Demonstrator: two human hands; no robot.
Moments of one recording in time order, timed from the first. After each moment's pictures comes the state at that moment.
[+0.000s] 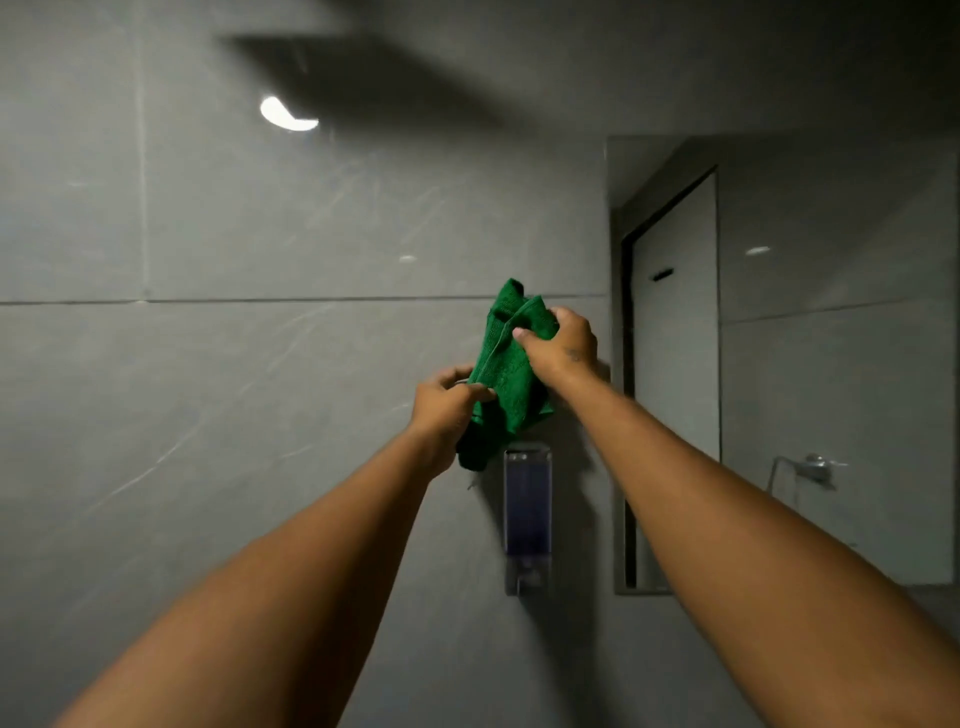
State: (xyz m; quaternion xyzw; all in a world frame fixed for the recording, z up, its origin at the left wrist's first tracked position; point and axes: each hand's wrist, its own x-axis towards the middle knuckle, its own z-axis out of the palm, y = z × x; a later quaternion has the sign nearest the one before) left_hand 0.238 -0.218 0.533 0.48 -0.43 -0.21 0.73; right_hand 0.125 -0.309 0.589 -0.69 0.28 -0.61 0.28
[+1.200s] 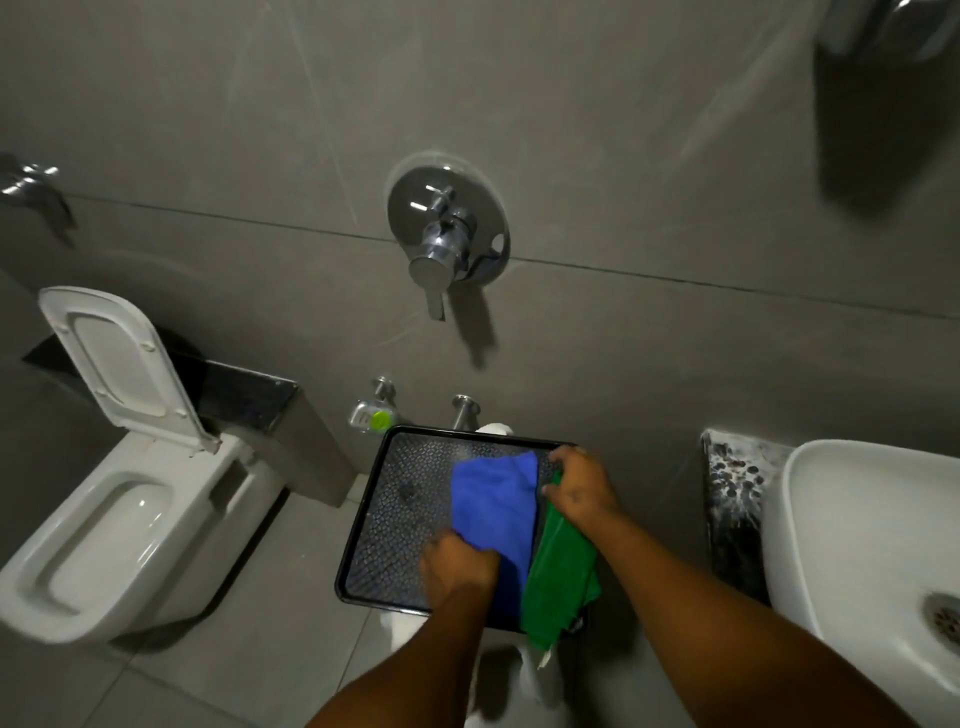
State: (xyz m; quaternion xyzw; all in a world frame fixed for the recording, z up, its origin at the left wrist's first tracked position) left_hand 0.203 0.061 -0.080 0.91 0.03 -0.27 0.31; right_hand 0.162 -0.119 -0.049 -0.85 0.40 0.02 0.34
